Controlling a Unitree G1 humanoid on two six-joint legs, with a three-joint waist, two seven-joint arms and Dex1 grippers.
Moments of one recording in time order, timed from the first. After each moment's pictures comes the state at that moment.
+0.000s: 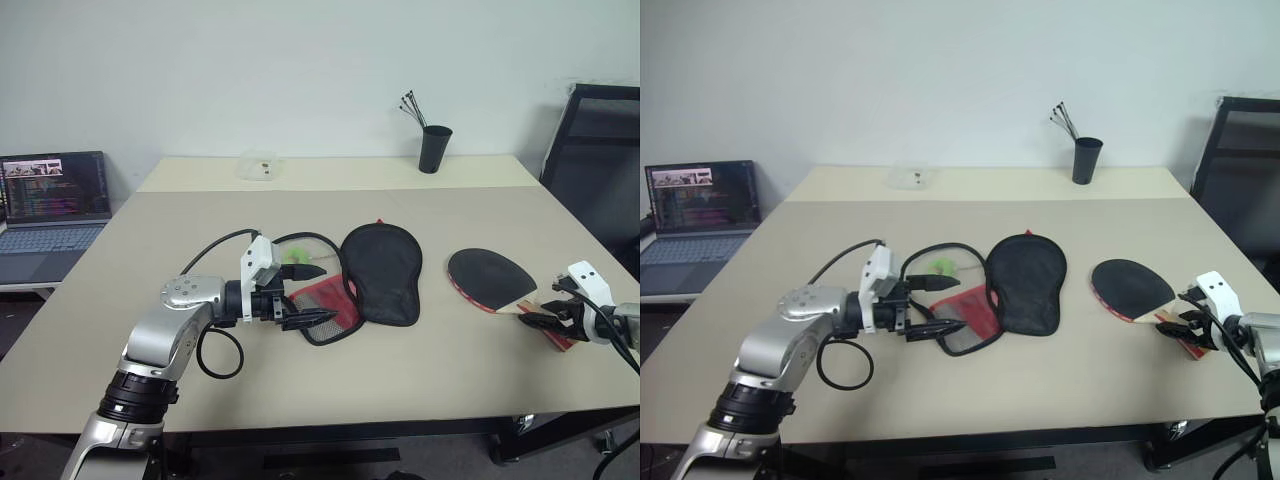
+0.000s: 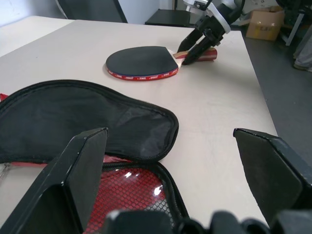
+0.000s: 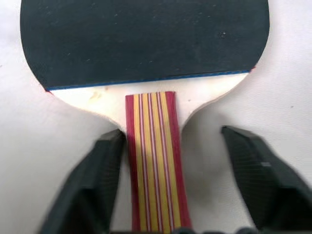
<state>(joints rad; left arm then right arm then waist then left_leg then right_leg) -0.52 0.62 -0.05 -0.04 -0.44 0.40 -1.16 -0.57 -0.88 -0.08 0.64 0.14 0.53 0.95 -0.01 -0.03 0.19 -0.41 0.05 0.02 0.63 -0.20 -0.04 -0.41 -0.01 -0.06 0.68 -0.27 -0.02</state>
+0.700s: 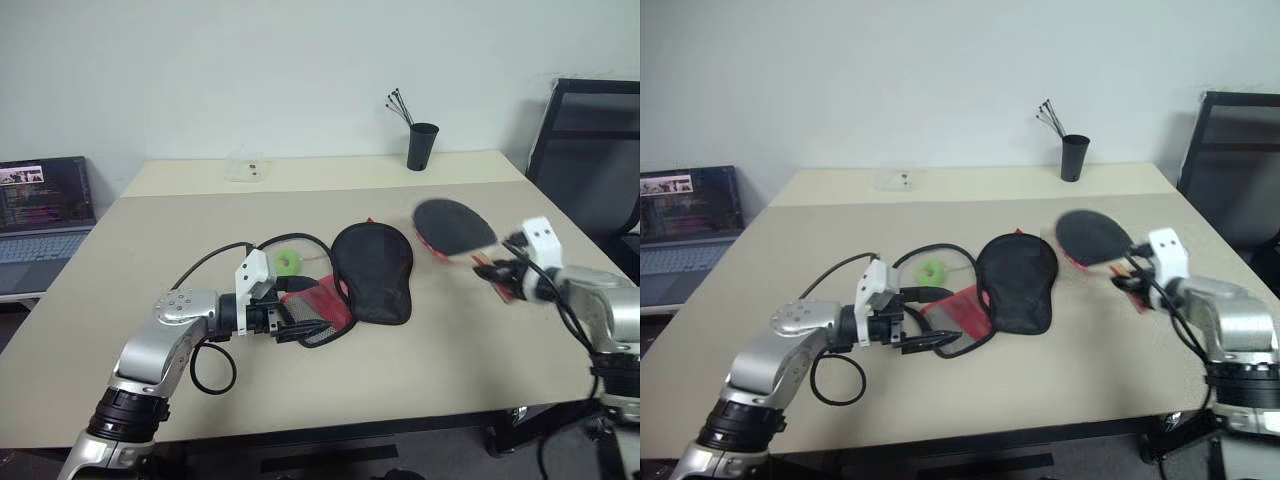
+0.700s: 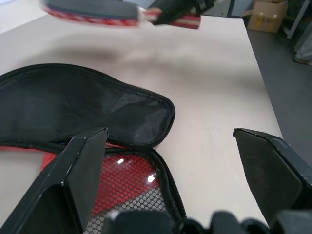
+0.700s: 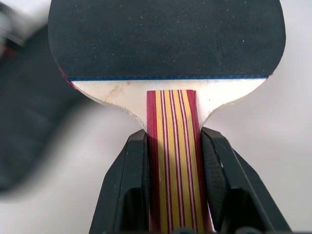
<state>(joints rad) -0.43 0.64 -0.04 -0.10 -0.44 0.40 -1.12 -0.62 -0.50 -0.20 -0.14 0.30 1.13 0.51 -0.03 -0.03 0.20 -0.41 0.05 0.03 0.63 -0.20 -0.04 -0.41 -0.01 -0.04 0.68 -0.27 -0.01</state>
